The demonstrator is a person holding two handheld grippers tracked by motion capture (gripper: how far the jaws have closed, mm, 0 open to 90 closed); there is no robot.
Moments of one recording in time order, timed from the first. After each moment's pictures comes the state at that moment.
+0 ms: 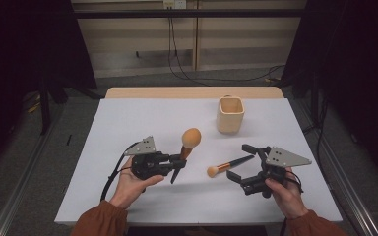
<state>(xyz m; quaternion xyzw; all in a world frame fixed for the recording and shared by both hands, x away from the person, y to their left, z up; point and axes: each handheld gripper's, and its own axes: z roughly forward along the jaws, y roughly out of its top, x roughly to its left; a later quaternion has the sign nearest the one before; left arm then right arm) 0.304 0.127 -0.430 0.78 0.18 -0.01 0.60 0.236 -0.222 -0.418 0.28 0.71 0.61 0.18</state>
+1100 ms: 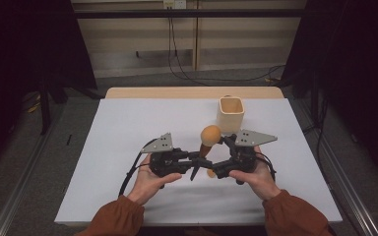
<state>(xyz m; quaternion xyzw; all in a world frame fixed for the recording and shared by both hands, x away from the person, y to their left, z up) 0.306 0.084 -0.421 0.77 0.13 -0.03 0.63 0.279 -0.162 -0.400 0.25 0.72 0.64 0.09</state>
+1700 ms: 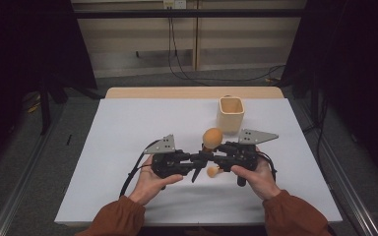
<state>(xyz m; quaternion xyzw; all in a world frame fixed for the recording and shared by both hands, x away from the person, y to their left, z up) 0.306 0.080 -0.426 0.77 0.13 -0.04 0.62 0.282 -0.170 -0.406 0.25 0.72 0.65 0.05</state>
